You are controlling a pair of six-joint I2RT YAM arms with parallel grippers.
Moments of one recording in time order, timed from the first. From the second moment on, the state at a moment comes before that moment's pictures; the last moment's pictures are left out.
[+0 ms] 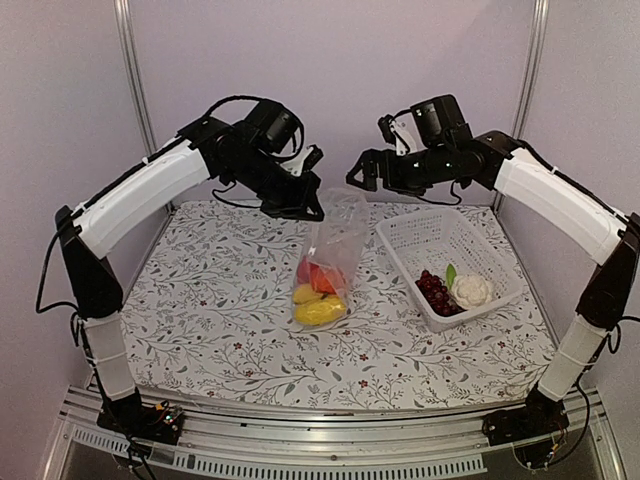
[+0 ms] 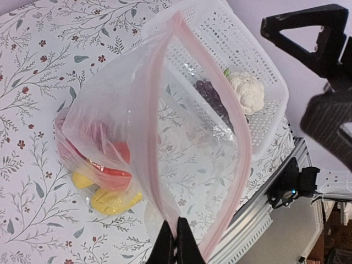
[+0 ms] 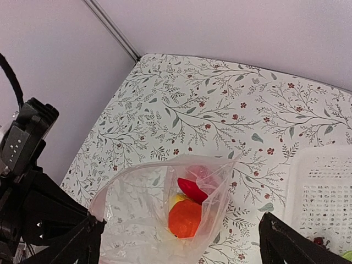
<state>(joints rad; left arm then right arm) -0.80 1.92 2.12 -1.07 0.21 -0.46 0.68 1.74 1.82 -0.65 -0.19 0.41</state>
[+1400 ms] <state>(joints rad) -0.75 1.94 2.25 -1.18 -0.08 -0.49 0.65 1.78 1.96 -0.89 -0.18 0.51</state>
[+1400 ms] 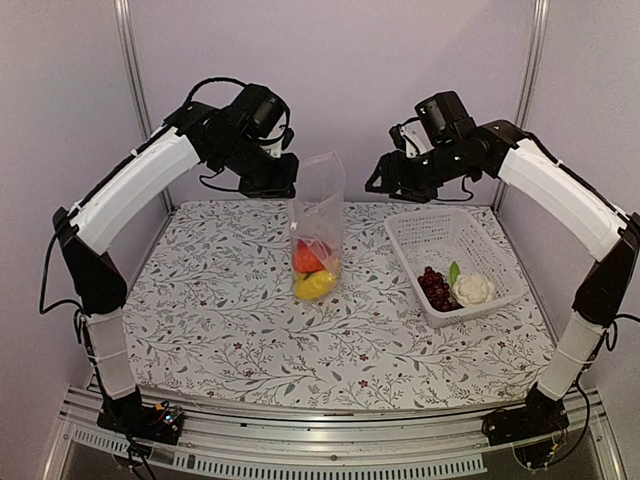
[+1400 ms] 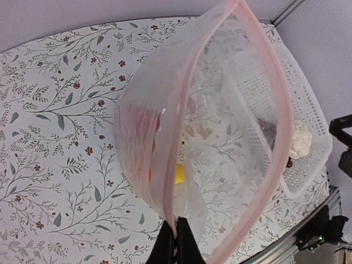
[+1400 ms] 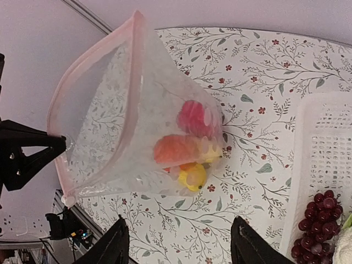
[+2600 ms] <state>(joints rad) -0.75 1.94 2.19 -1.13 0.06 -0.48 0.31 1.70 1.23 -0.75 -0.24 0.36</state>
